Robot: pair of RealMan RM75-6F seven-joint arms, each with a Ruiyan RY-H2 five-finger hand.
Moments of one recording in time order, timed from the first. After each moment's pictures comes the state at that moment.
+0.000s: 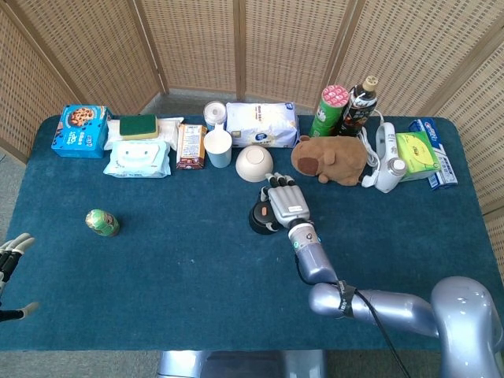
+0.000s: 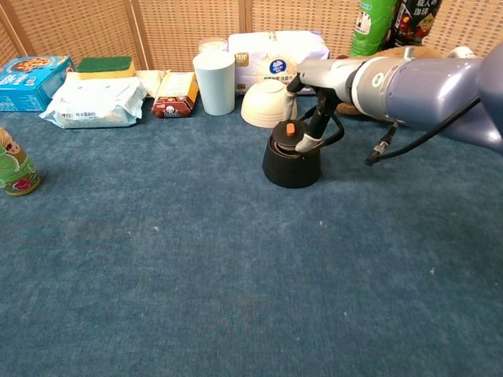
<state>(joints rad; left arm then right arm) -0.05 -0.85 0.09 -1.78 1.57 1.40 -0.26 1.05 -1.65 0.32 -1.49 -0.45 0.98 -0.72</state>
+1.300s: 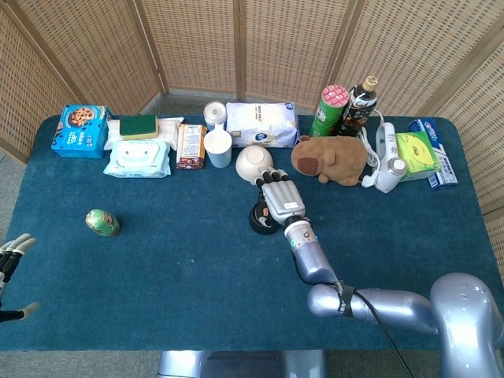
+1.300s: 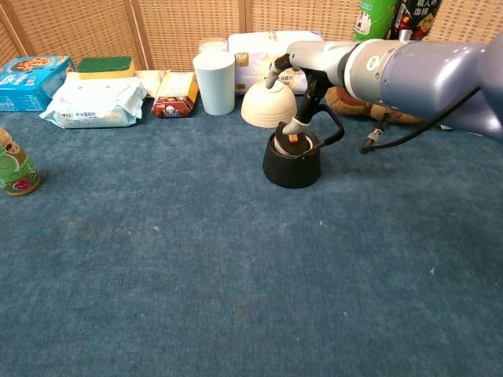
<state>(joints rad) -0.05 -0.85 0.09 -1.78 1.57 1.40 -0.26 1.08 -1.64 0.31 -1.49 -0.51 1.00 -0.64</state>
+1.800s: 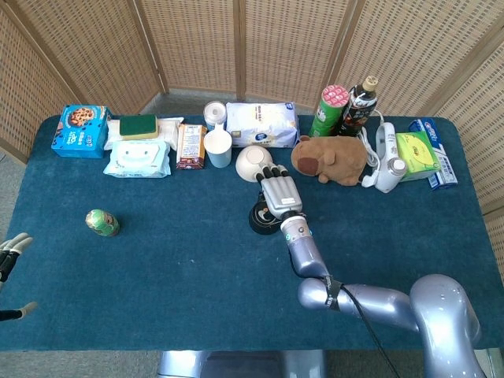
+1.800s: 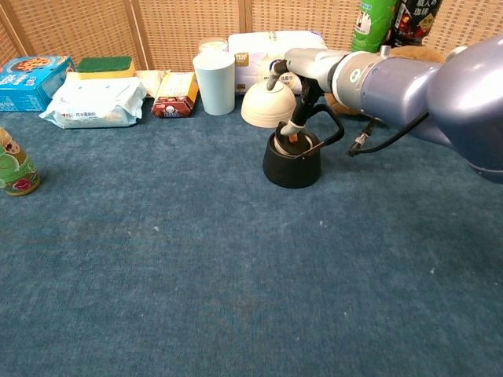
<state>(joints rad) -0.05 -0.84 0.09 -1.77 1.57 1.40 -0.28 1.10 -1.73 0.32 -1.33 -0.51 0.98 -0.63</state>
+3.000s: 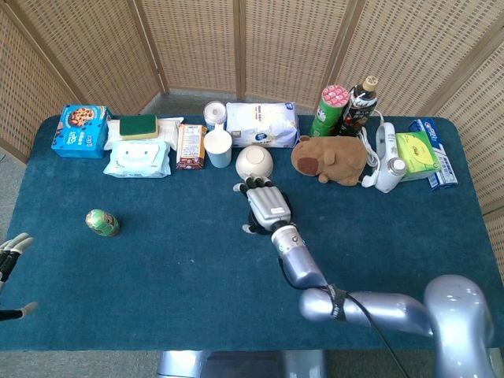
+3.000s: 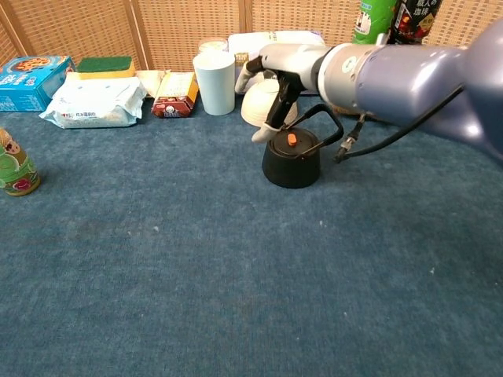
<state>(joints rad) -0.05 -0.84 0.09 -1.77 1.58 1.39 -0.27 1.07 -1.65 0.36 -1.56 -0.55 0.97 -0.58</state>
